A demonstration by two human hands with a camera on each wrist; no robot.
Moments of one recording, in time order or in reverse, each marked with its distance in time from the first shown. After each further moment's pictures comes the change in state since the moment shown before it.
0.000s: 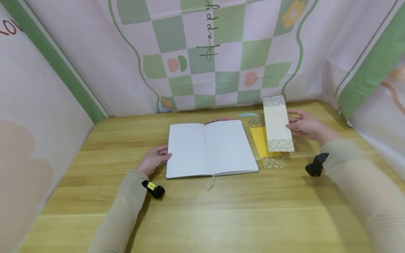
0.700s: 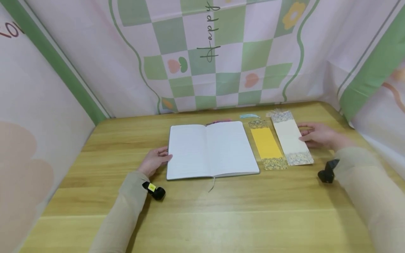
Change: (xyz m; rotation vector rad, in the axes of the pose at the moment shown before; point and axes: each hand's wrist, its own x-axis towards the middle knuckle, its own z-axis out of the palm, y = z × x) left_hand -0.003 0.001 -0.001 0.009 -0.006 0.003; right_hand -0.001 0.051 -0.034 -0.116 -0.096 0.008
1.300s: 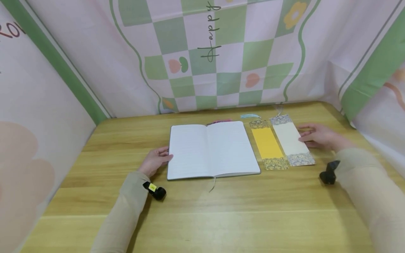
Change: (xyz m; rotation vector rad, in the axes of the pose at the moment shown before) left_hand 0.001 -0.001 0.001 -0.006 0.015 -0.016; right_hand -0.001 0.002 0.001 0.026 -0.001 0.023
